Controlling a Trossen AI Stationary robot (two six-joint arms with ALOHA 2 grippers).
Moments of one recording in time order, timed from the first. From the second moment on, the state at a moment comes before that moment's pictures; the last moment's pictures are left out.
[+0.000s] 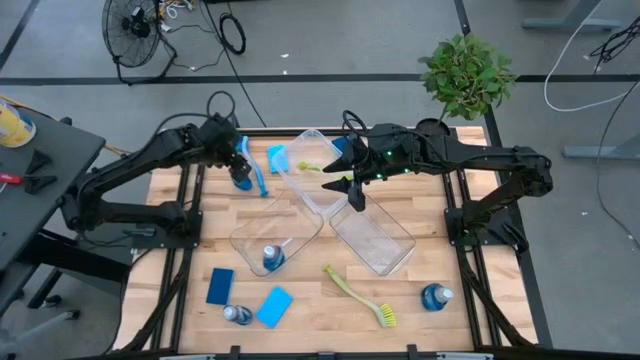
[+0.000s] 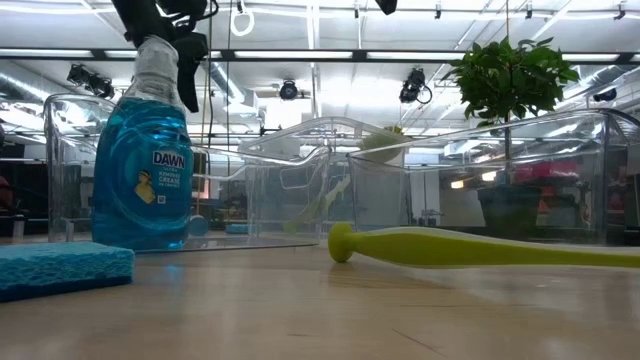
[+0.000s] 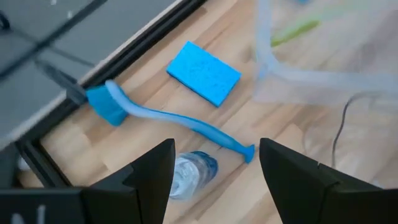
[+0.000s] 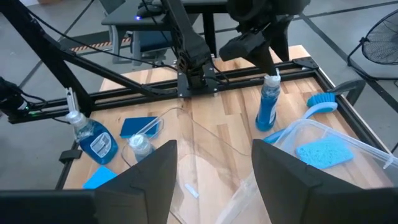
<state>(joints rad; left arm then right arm) 0.55 1.07 1.05 -0.94 -0.18 -0.21 -0.06 1.47 1.54 -0.52 -0.09 0.12</state>
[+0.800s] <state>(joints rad) 0.69 1.17 1.11 -1.11 -0.13 -0.51 -0.06 1.47 1.54 -0.53 -0.09 0.07</state>
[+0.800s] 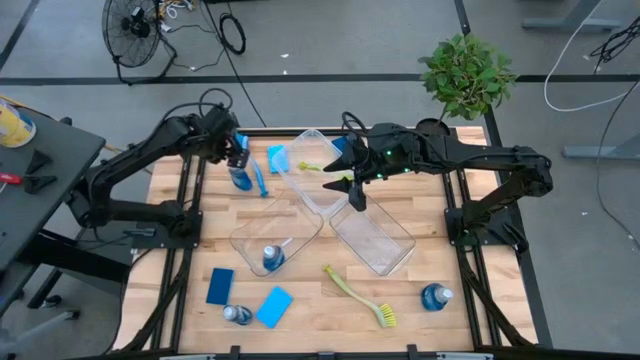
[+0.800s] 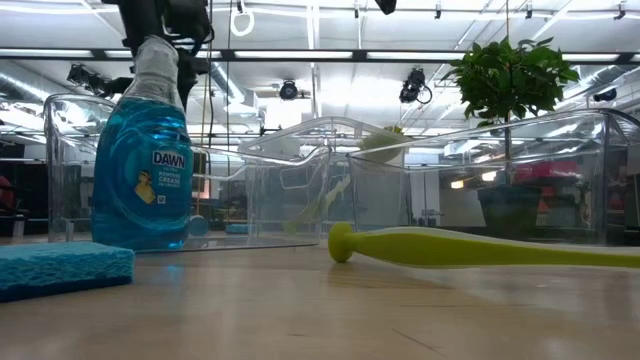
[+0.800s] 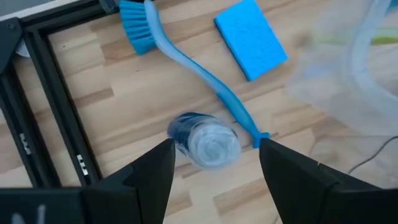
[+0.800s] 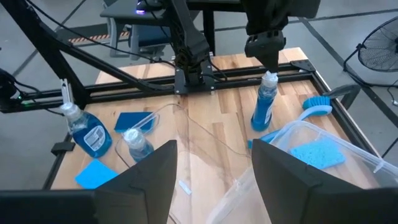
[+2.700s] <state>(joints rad) 0.69 1.32 1.11 -1.13 -0.18 -0.47 -0.09 1.47 1.54 -0.55 -0.09 0.07</state>
